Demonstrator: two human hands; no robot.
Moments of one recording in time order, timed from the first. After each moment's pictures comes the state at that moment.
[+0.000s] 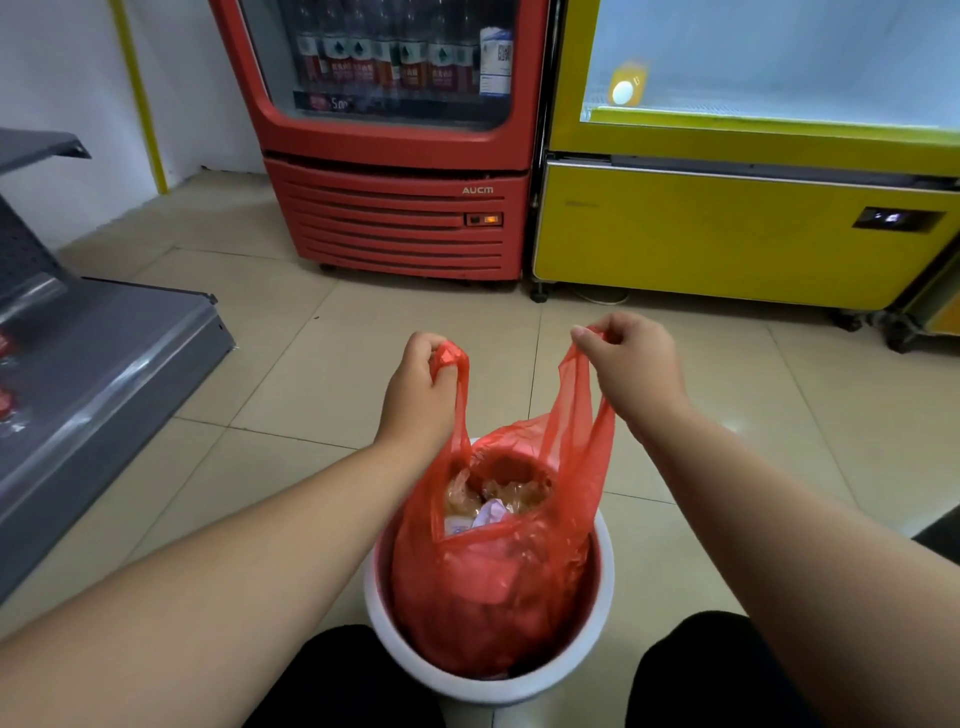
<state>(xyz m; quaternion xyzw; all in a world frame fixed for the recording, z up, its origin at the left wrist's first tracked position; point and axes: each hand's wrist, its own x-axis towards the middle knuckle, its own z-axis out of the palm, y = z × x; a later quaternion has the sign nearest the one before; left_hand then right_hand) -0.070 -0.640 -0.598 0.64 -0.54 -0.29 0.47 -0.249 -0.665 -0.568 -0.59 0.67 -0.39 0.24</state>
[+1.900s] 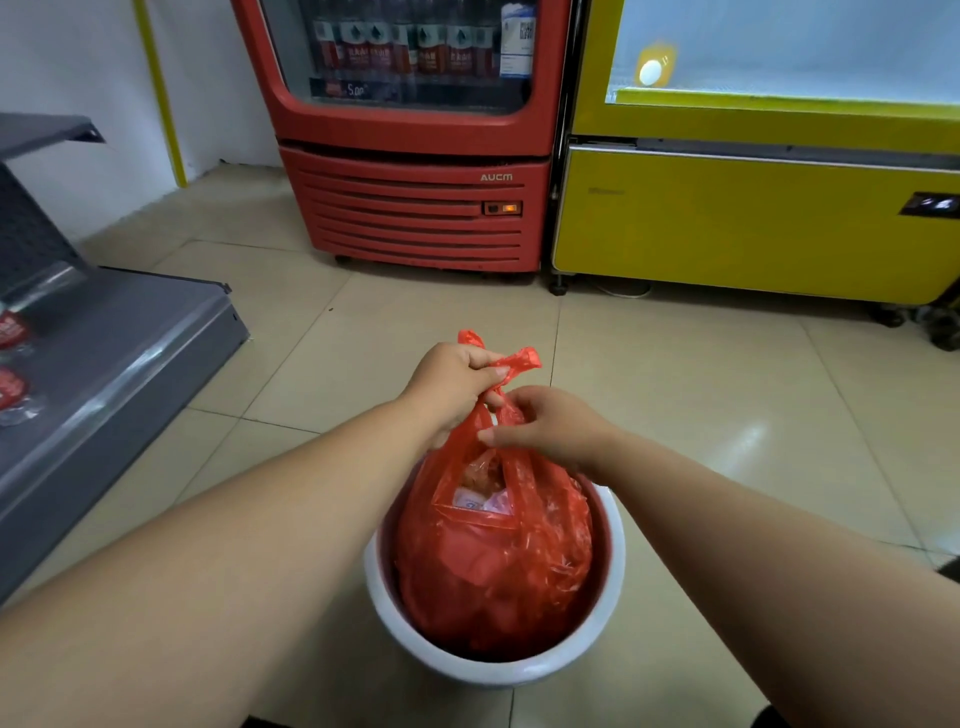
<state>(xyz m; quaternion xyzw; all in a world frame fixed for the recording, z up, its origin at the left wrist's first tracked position) -0.065 -0.676 -0.627 0.60 -0.49 -0.50 0.39 -0.201 -0.659 -0.625 -0.68 0.54 -0.14 0.47</state>
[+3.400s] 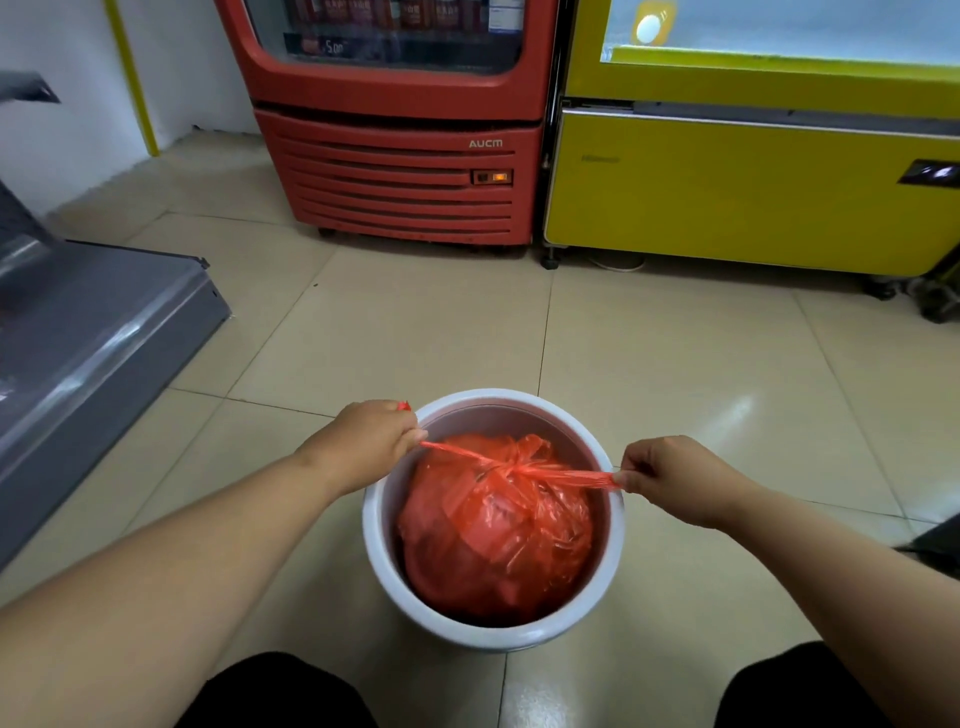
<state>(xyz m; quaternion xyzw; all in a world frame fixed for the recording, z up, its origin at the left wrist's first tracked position) 0.009 -0.646 -0.679 0.60 -0.79 -0.15 0.01 -0.311 -0.631 -0.671 -0.75 0.61 0.01 0.27</state>
